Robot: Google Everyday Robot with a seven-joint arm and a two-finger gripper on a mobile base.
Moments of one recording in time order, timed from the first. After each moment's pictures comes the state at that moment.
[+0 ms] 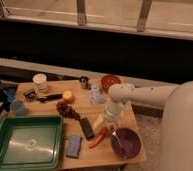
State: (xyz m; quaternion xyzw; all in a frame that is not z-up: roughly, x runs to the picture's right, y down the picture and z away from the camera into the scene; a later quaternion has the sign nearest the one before) arm 0.068 0.219 0.802 -0.42 0.20 0.63 0.62
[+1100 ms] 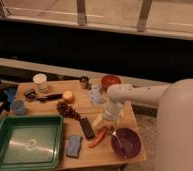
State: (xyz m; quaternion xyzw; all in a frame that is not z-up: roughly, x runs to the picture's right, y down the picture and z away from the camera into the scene) arm 0.065 0.216 0.818 -0.41 0.21 0.65 0.61
